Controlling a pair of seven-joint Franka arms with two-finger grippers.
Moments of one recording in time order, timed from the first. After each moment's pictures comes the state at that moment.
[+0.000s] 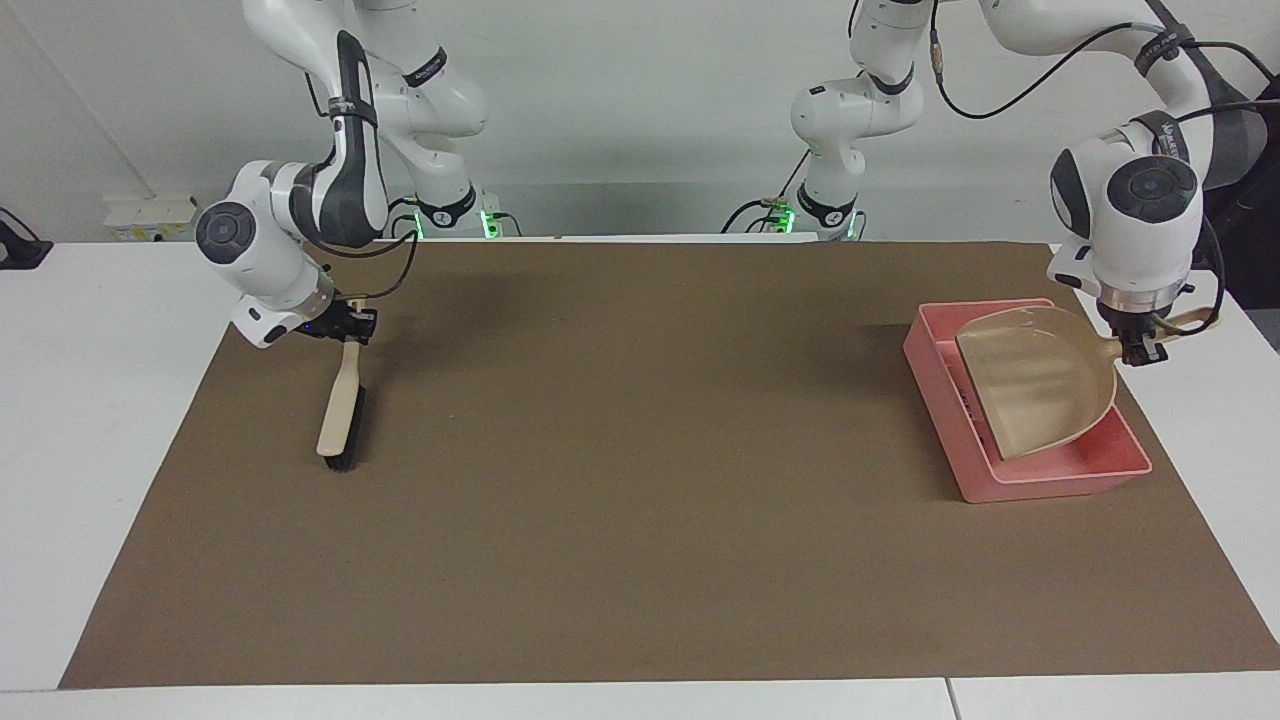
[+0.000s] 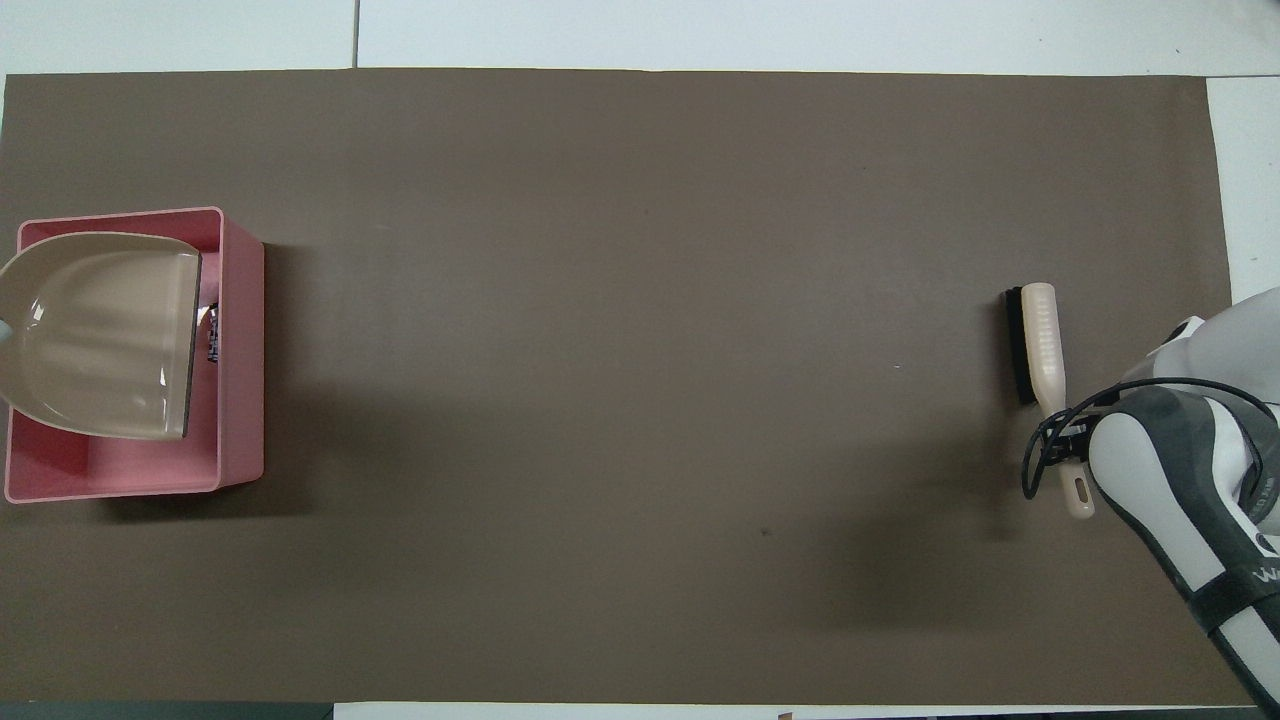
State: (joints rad) left arm 0.11 0.08 0.01 -1.88 0.62 1.98 1.56; right arm -0.10 -0.03 -0.06 -2.30 -0.03 1.98 -0.13
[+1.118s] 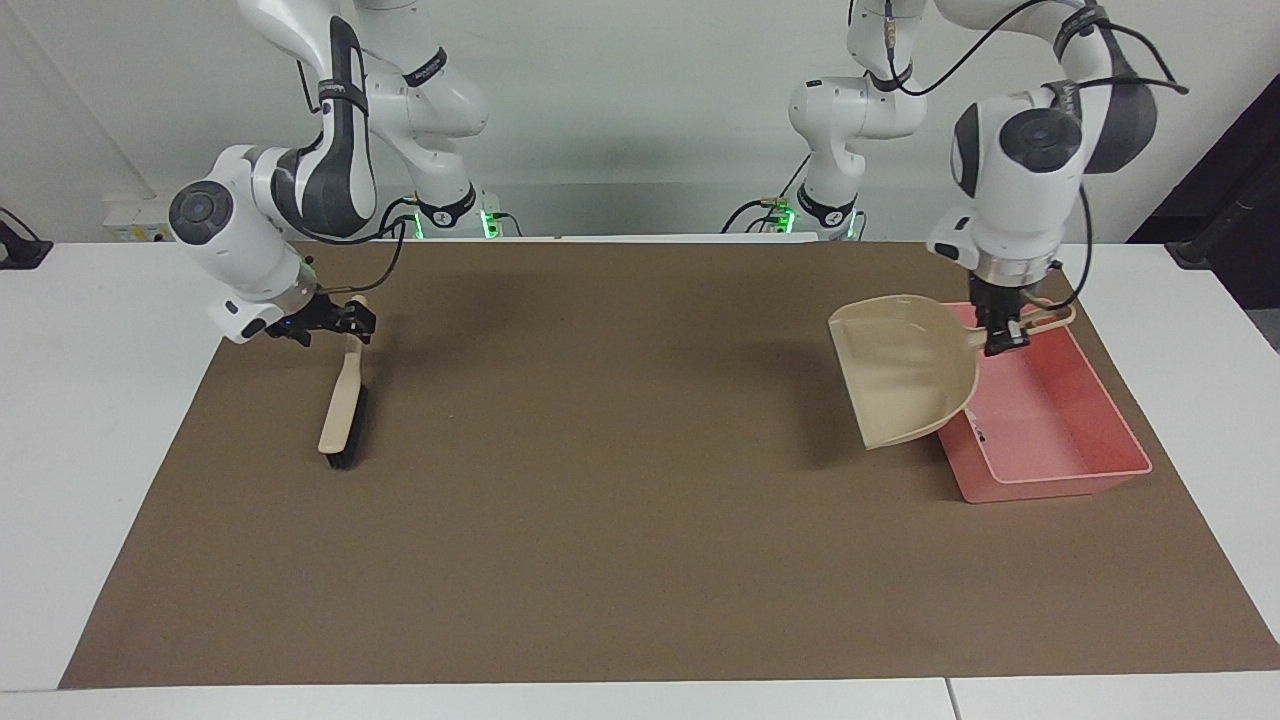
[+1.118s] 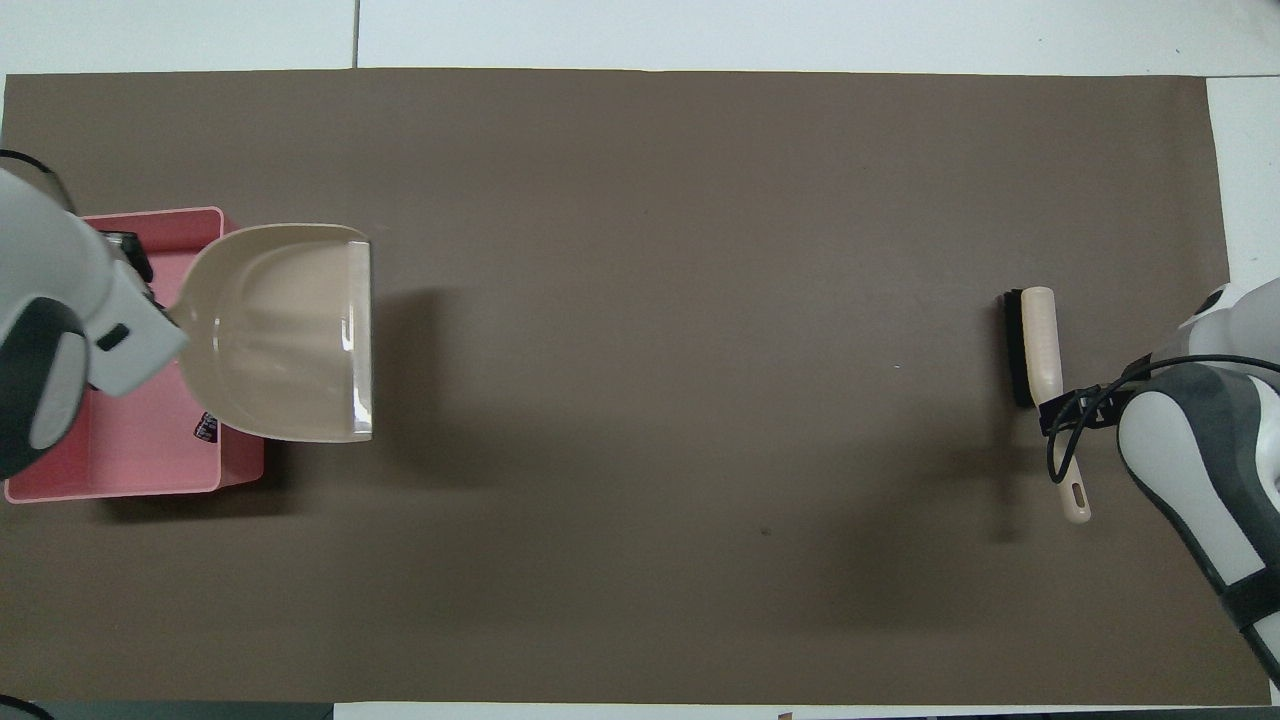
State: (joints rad) left arm -0.19 0.00 -0.02 -1.96 0.34 1.88 1.32; right arm -0.11 -0.04 -0.05 -2.18 -0.04 1.96 -0.17
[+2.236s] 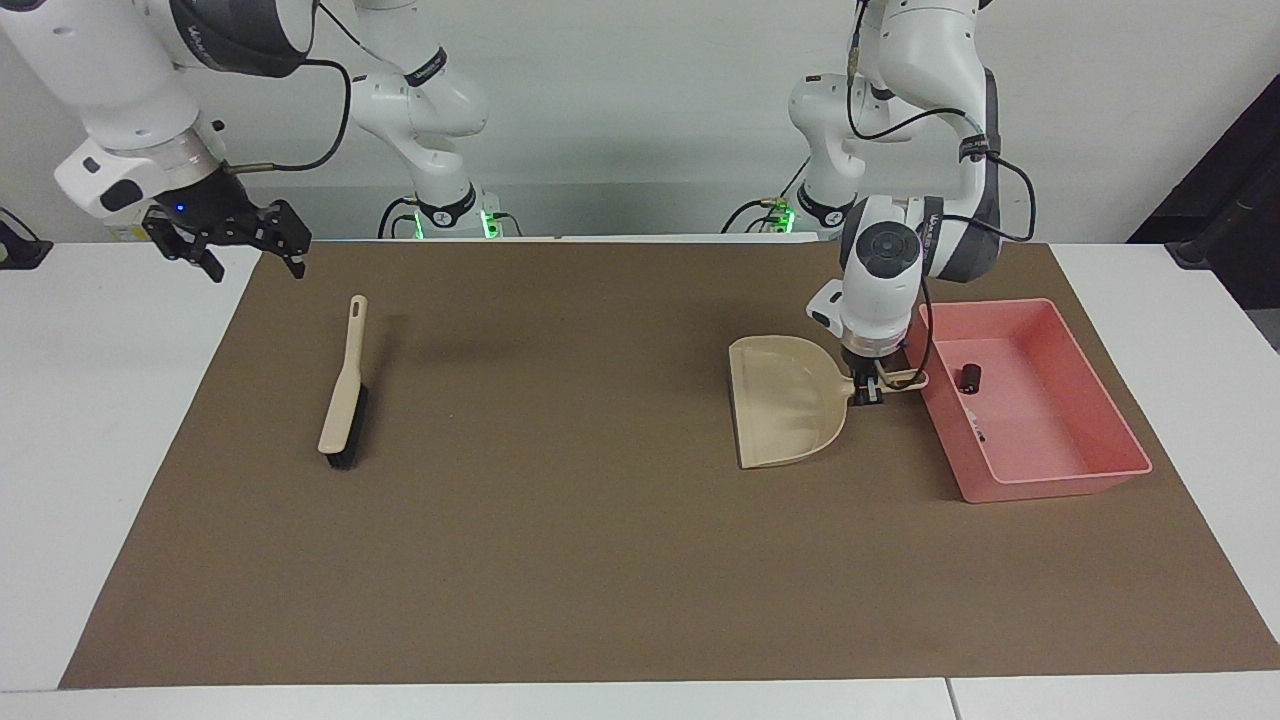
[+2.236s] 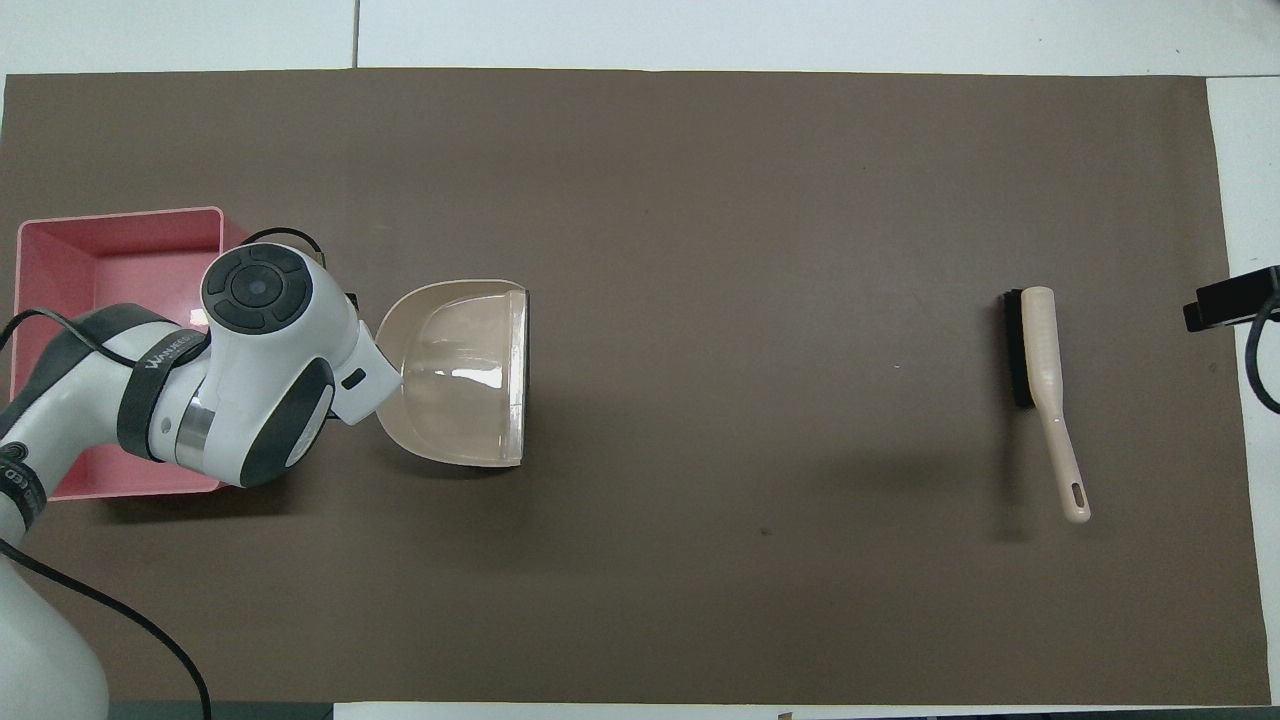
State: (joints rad) left arm -0.30 0.13 -0.01 -2.13 0.24 2.16 1.23; right arm -0.08 -0.01 -0.04 -1.57 -0.02 1.52 -0.16
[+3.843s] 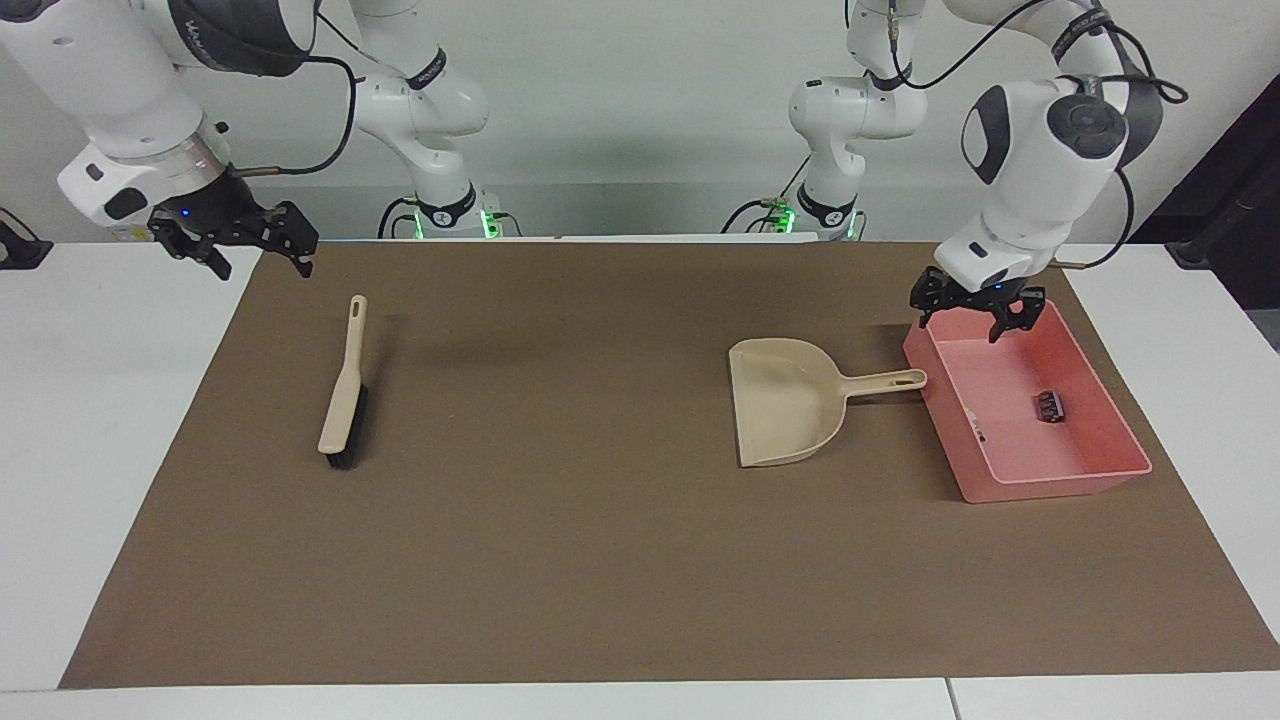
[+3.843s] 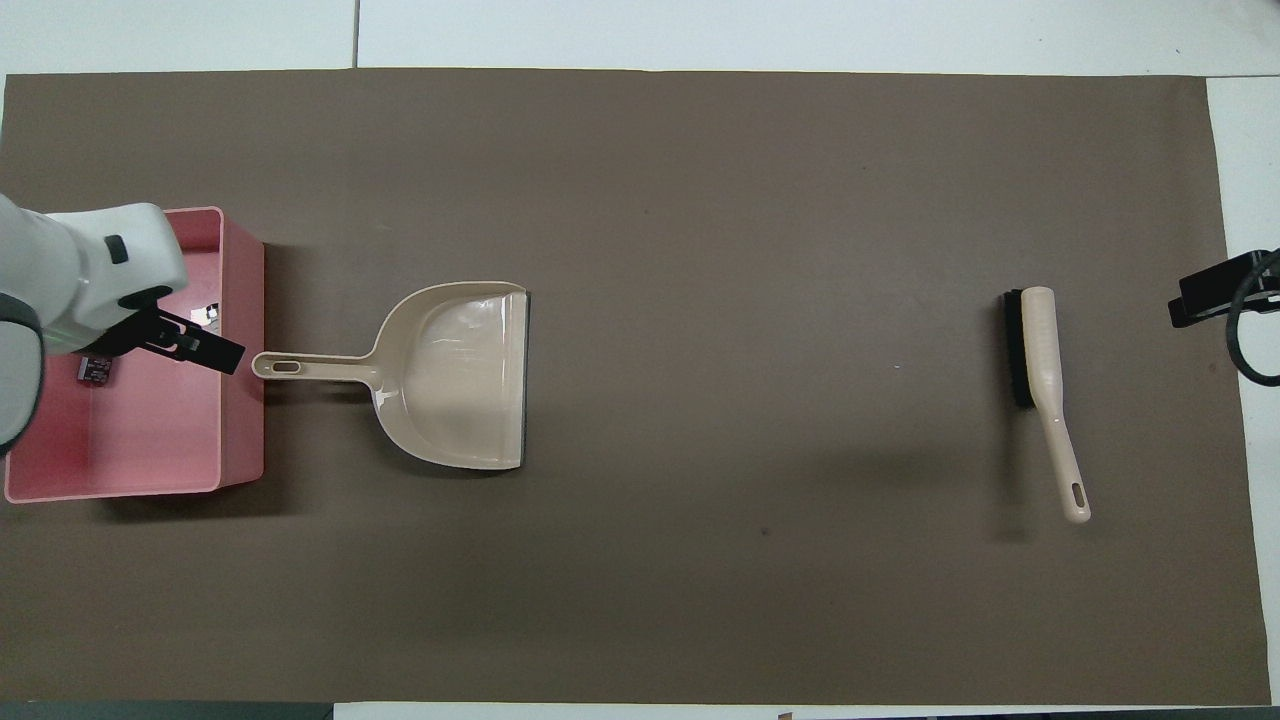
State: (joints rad) left arm -0.11 -0.04 0.02 -1.84 0.08 1.76 0.26; right arm -0.02 0.02 -0.08 -1.52 -0.02 1.45 -0.12
